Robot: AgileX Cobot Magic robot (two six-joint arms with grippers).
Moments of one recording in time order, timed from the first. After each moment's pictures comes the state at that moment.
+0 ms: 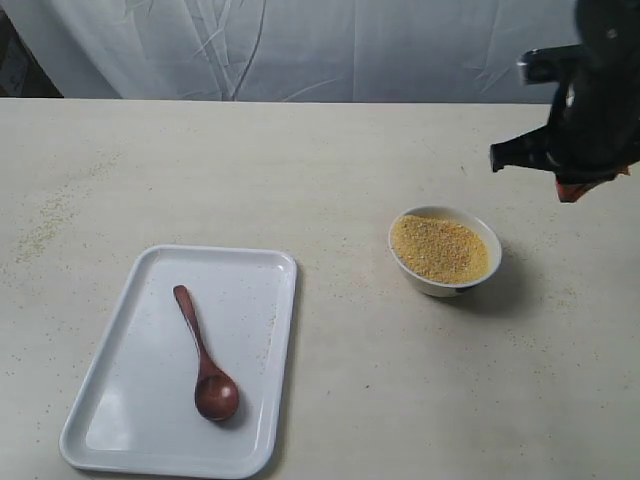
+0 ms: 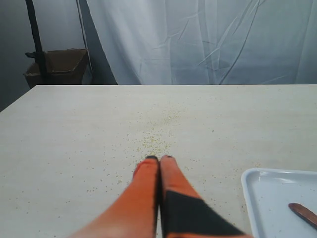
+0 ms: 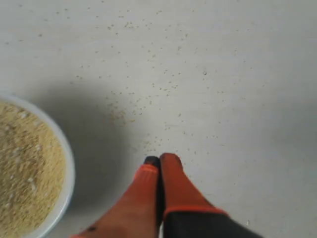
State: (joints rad) left arm 0.02 0.00 0.00 0.04 0.23 -0.02; right arm 0.23 1.72 -1.22 -0.27 0.94 0.35
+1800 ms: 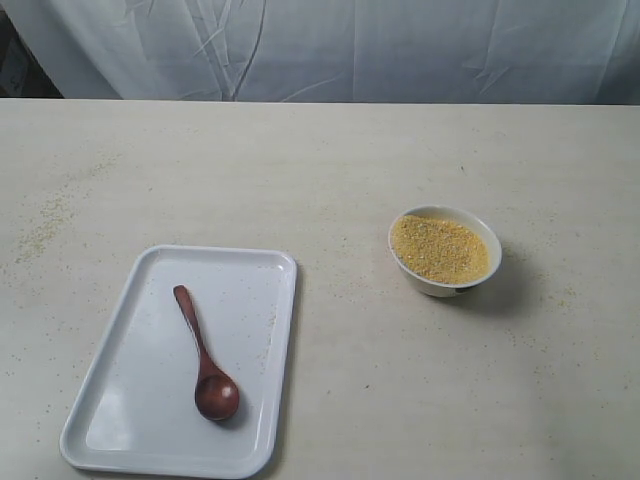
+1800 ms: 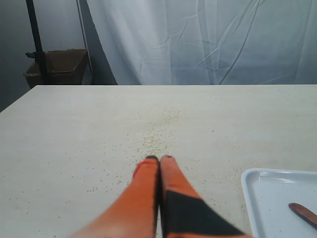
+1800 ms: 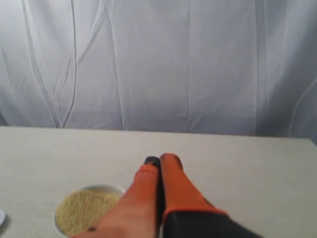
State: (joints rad) left arm 0.02 0.00 0.00 0.04 0.23 -0.02; right arm 0.13 0.01 -0.31 -0.03 0.45 -0.01
